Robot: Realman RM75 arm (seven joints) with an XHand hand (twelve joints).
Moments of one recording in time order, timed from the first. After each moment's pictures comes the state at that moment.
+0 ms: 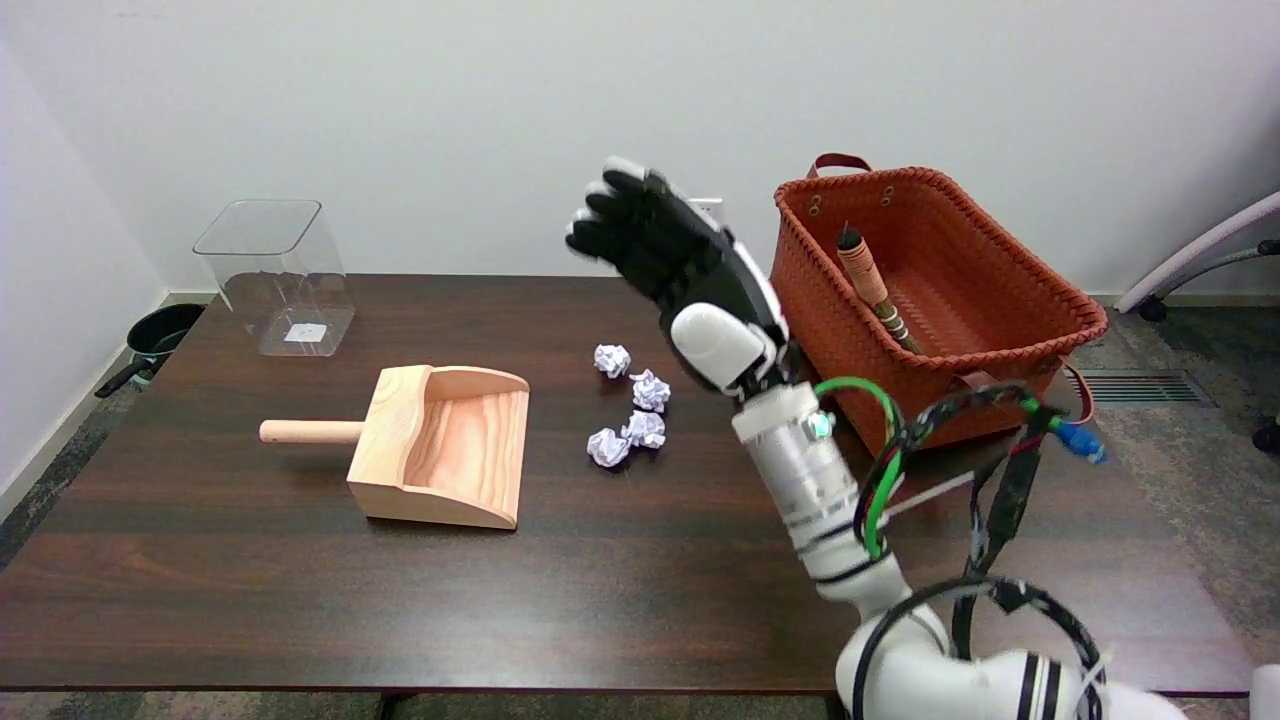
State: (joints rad) arm 0.10 -1.14 0.80 -1.46 -2.21 0.99 1.34
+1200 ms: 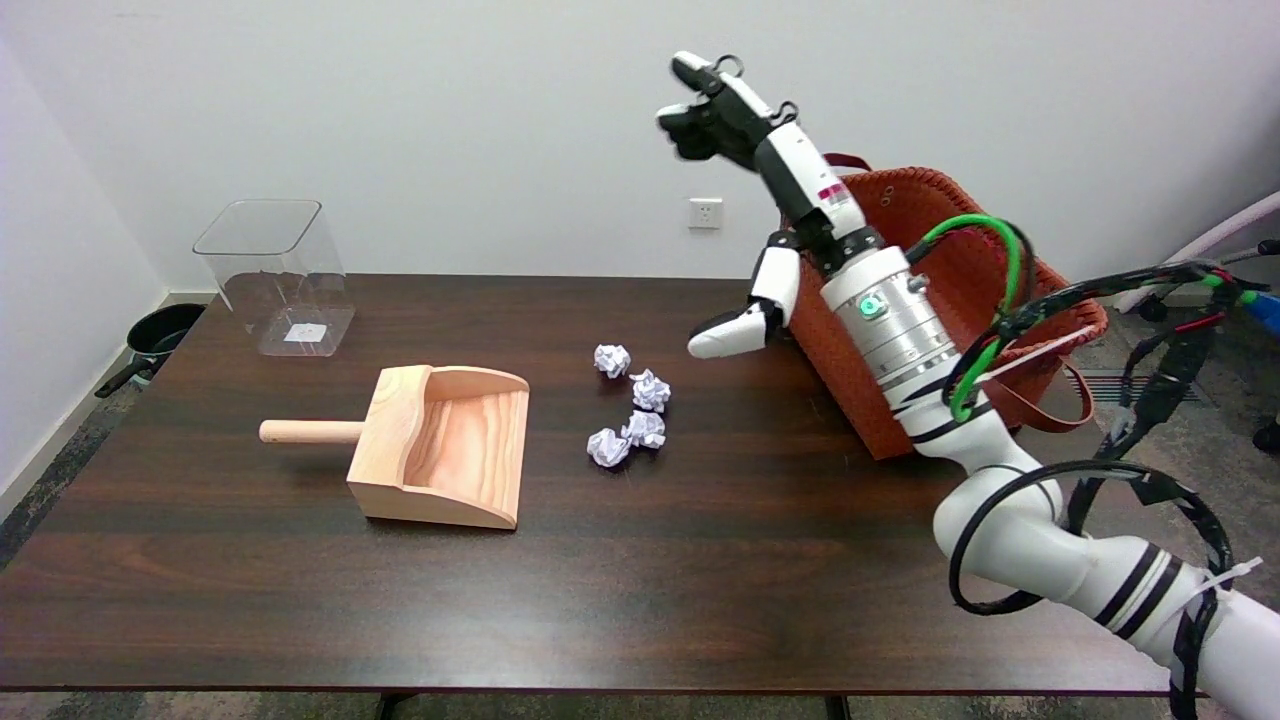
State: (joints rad) arm 0.12 -0.95 1.16 -1.62 -2.29 0.62 0.58
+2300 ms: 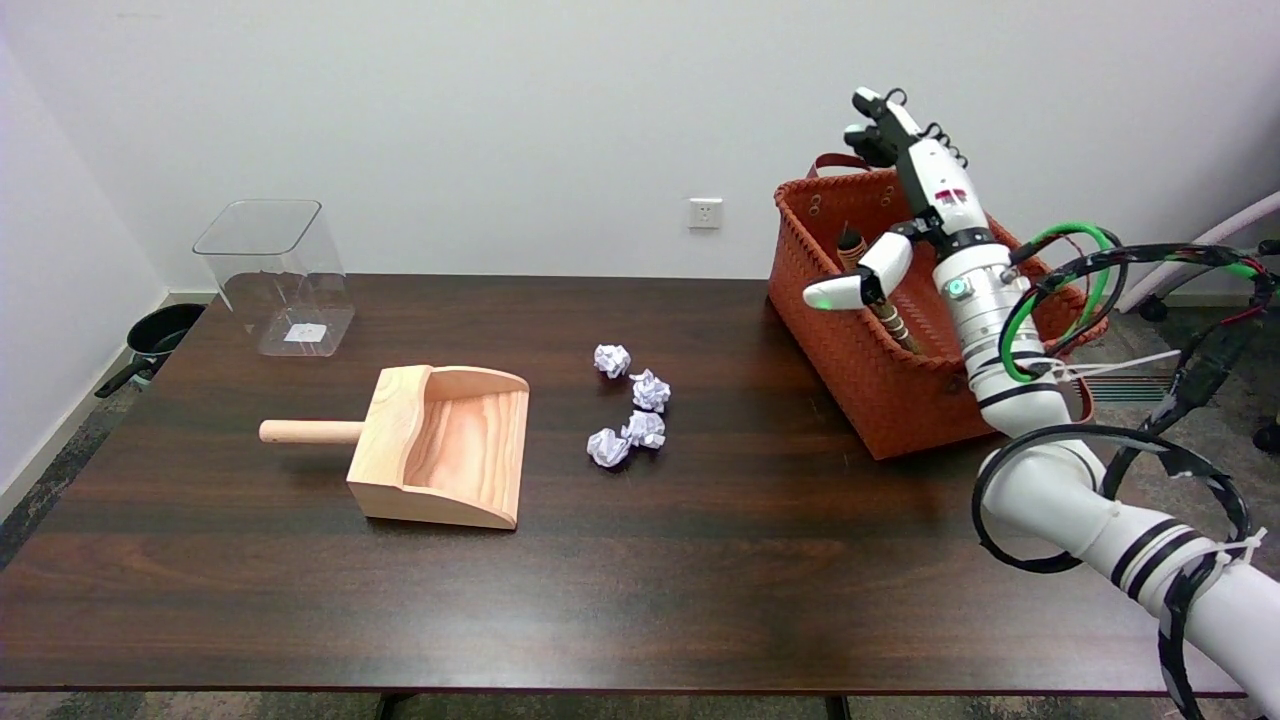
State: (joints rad) arm 0.15 -0.94 1.32 -1.29 -2.11 0.69 0.31
